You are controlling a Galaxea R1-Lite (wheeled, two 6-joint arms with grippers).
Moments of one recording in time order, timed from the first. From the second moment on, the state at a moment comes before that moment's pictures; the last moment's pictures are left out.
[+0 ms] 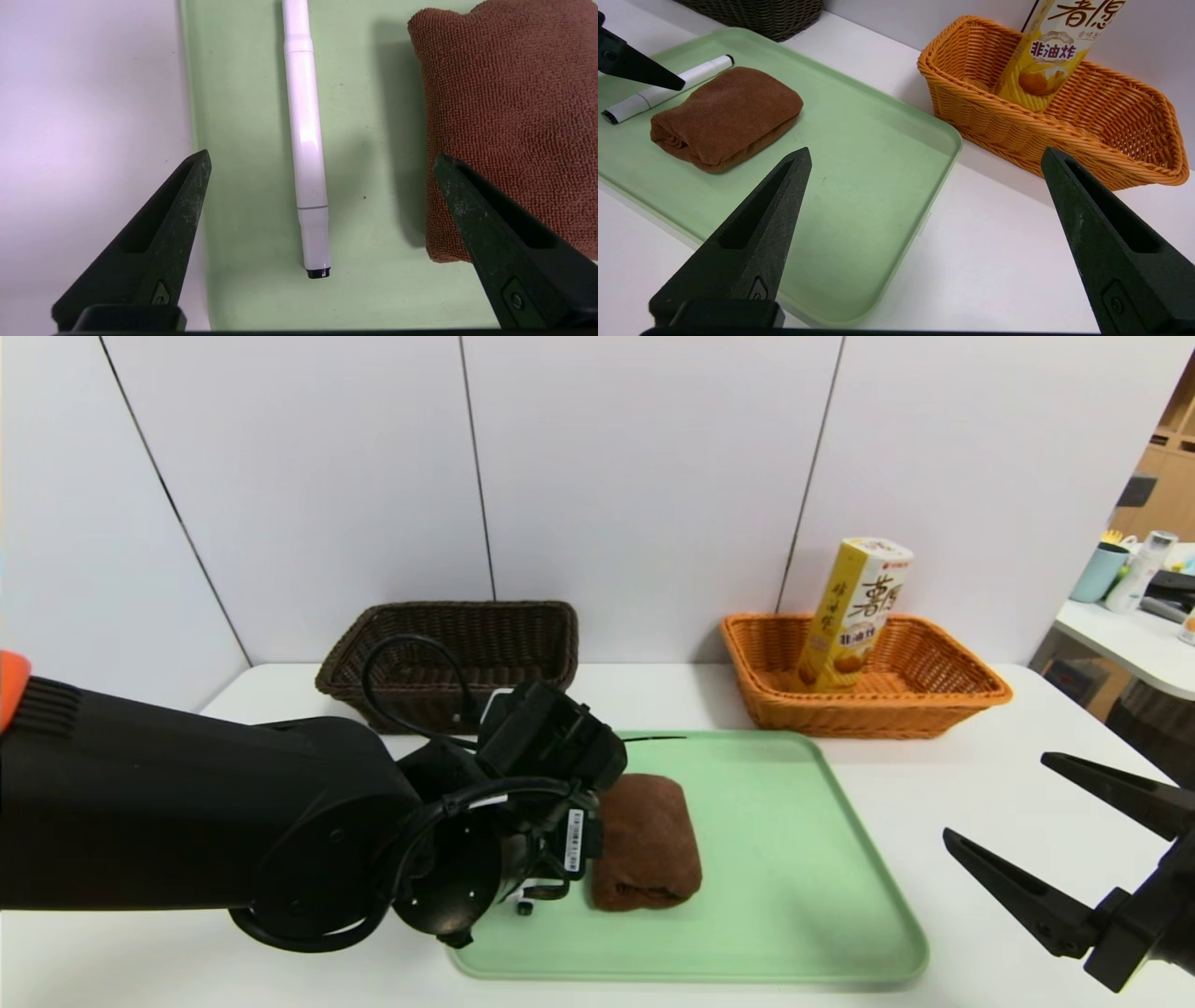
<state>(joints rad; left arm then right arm) -0.87 1.83 -1.11 0.16 0.47 -0.61 0.34 1.03 -0.17 -0.76 0.07 -0.23</state>
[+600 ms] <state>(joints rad) -0.86 1.86 -1.11 0.16 0.47 -0.62 0.34 1.03 -0.17 -0.76 0.07 -0.23</state>
